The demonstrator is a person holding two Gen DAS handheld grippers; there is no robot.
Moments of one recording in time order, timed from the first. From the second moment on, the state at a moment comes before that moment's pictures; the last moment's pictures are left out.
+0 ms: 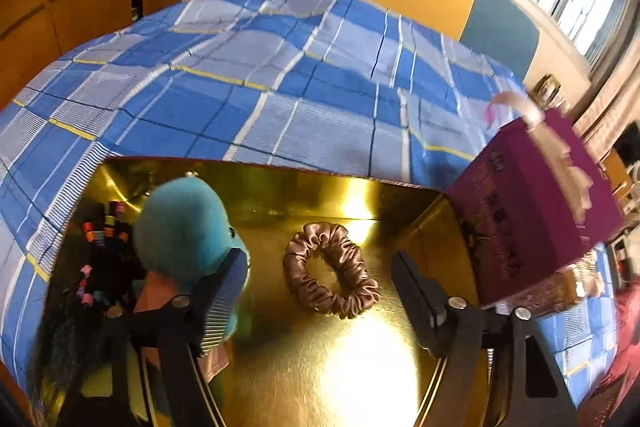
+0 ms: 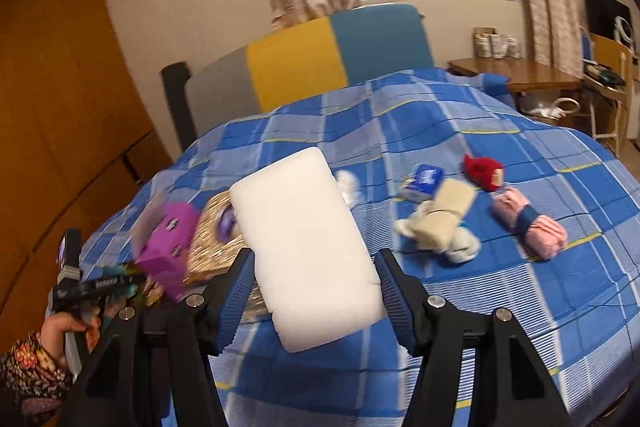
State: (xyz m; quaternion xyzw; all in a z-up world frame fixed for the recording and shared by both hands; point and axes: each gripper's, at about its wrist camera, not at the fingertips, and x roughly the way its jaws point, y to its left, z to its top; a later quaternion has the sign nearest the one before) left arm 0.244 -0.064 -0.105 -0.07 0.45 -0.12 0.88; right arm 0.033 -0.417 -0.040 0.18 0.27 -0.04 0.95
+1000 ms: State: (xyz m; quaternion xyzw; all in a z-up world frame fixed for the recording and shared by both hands) left arm 0.129 0.051 -0.080 -0.12 0.35 -0.02 0.93; right arm 0.155 -0.133 -0.109 0.08 0.48 0.16 0.86
